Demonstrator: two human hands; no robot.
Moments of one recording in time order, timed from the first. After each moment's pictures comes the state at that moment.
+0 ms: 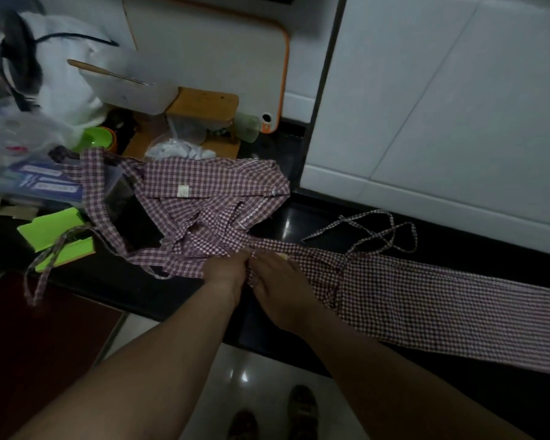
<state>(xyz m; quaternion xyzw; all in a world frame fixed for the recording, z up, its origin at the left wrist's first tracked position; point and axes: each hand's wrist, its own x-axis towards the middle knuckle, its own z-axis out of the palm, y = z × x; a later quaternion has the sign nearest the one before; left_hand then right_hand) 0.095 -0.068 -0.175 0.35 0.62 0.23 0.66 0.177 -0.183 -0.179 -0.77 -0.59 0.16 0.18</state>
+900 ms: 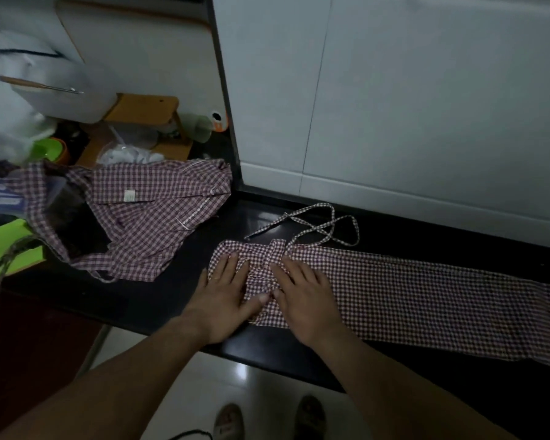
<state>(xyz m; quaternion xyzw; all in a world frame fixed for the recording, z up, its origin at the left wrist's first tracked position) 0.122 -0.167 -0.155 0.91 0.31 -0.16 0.22 0.277 -0.311 -0.181 -0.83 -0.54 0.08 0.11</state>
